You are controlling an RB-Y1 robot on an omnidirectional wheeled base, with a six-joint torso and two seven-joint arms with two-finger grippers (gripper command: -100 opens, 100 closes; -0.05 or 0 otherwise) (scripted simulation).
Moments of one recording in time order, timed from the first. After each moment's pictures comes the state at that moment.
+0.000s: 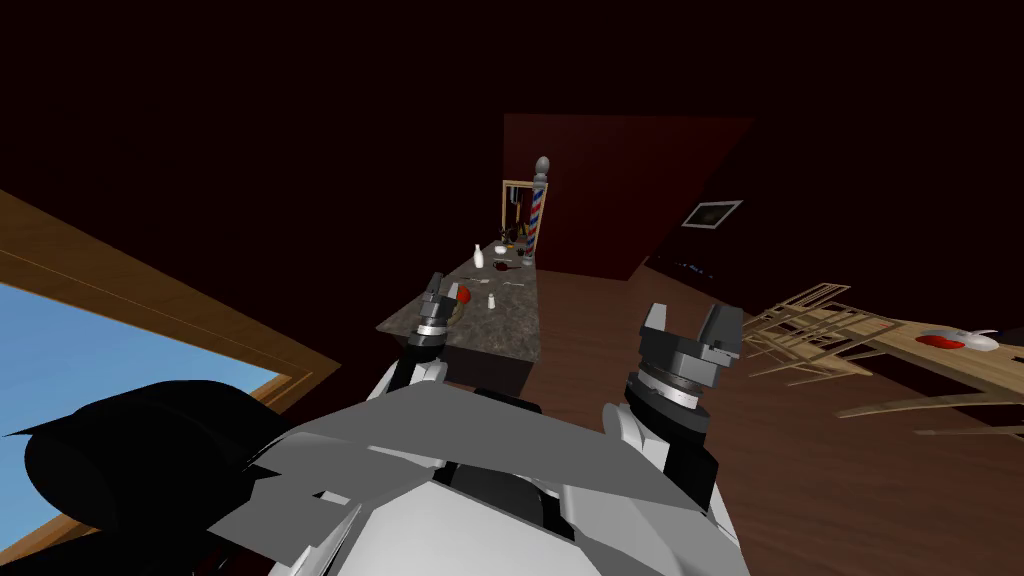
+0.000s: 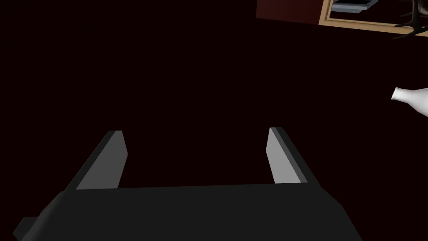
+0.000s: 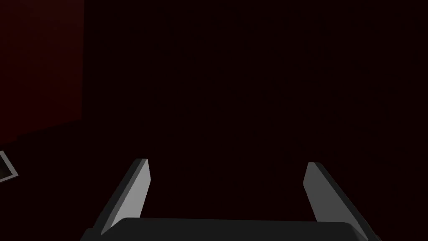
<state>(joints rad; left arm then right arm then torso) 0.53 0.03 -0.04 -2.25 -0.04 -0.52 0.09 0.50 -0.03 -0.06 -2.35 -0.06 -0.63 0.12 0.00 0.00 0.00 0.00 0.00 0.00</state>
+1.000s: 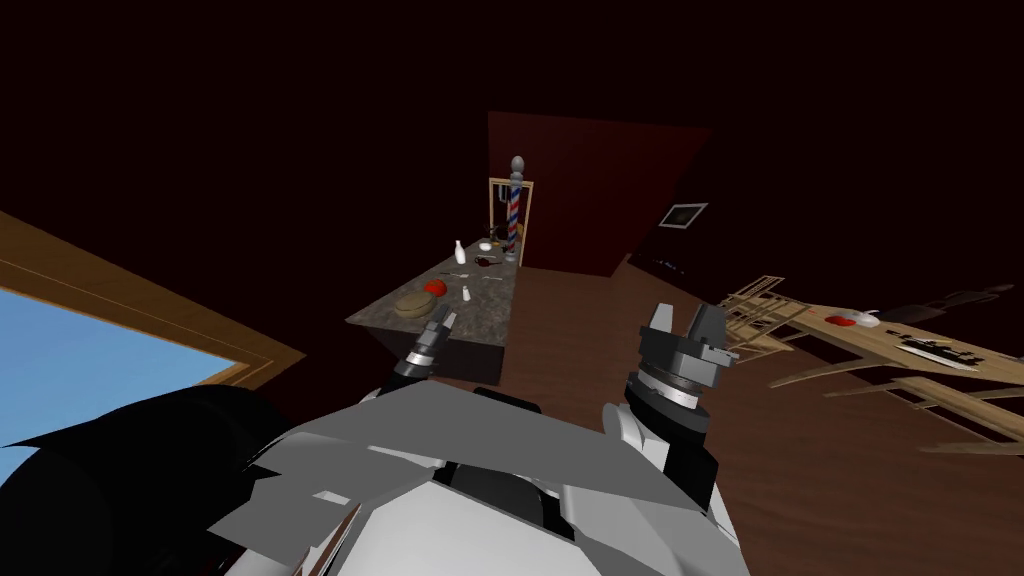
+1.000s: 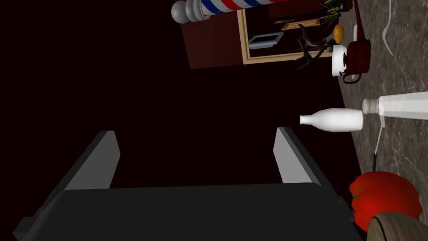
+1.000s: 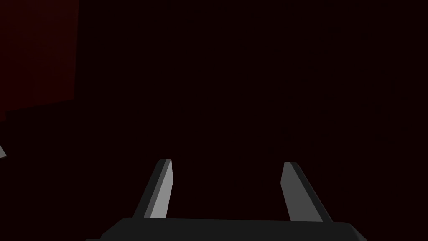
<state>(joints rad) 0.77 0.22 -0.07 -2.17 -0.03 -0.55 -0.01 0.50 -0.03 -0.06 -2.35 -0.06 -0.63 0.12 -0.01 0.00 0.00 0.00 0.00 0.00</state>
